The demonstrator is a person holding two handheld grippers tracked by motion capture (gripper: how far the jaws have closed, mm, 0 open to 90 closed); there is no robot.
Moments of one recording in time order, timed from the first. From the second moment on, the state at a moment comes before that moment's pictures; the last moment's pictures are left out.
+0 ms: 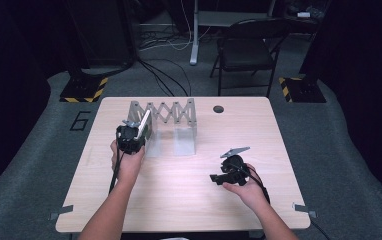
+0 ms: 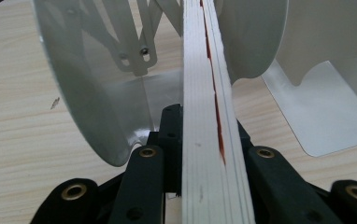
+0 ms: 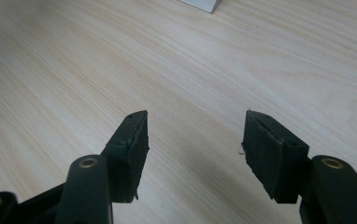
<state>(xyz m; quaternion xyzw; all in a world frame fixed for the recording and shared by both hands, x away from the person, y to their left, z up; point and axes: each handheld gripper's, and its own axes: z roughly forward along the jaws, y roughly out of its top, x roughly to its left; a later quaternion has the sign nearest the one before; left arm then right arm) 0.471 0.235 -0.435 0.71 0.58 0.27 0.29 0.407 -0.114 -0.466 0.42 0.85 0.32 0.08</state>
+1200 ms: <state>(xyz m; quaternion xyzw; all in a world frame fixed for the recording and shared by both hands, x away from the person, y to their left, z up) 0.470 0.238 -0.435 0.71 0.58 0.27 0.29 0.405 -0.117 -0.468 0.43 0.84 0.32 0.07</state>
